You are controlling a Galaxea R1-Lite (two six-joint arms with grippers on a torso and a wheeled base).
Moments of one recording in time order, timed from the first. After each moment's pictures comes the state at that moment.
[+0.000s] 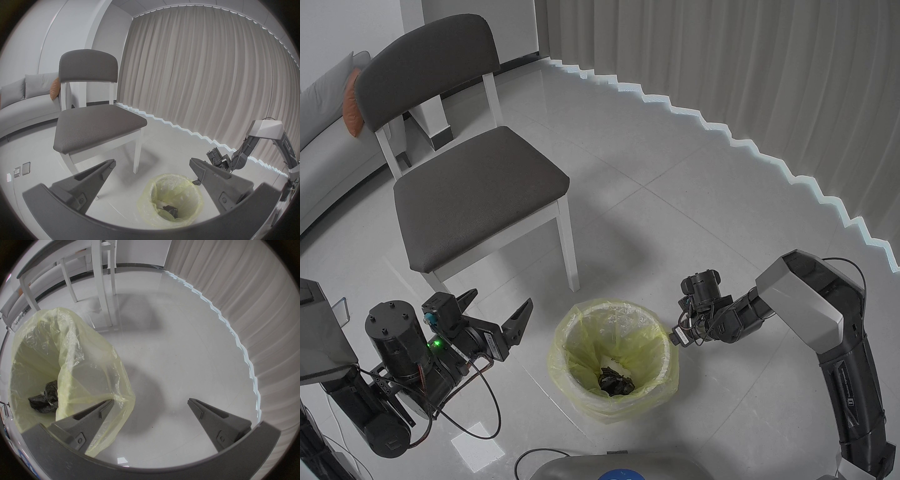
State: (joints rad) left arm -0.48 1.84 -0.21 -1.55 0.14 -0.09; right arm 0.36 2.63 -1.51 -0.30 -0.26 -0.25
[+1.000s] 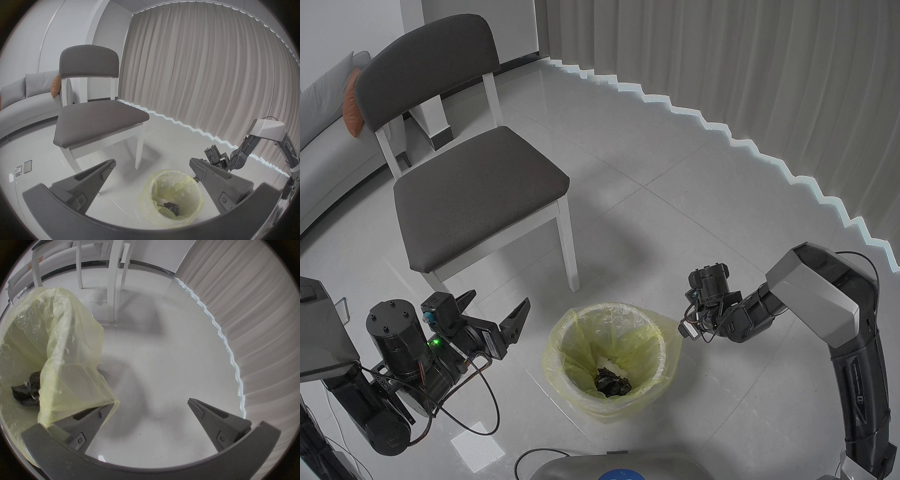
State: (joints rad) left arm -0.46 1.85 -0.22 -1.55 0.13 -0.11; right arm 0.36 2.55 -1.40 -0.41 -0.36 -0.34
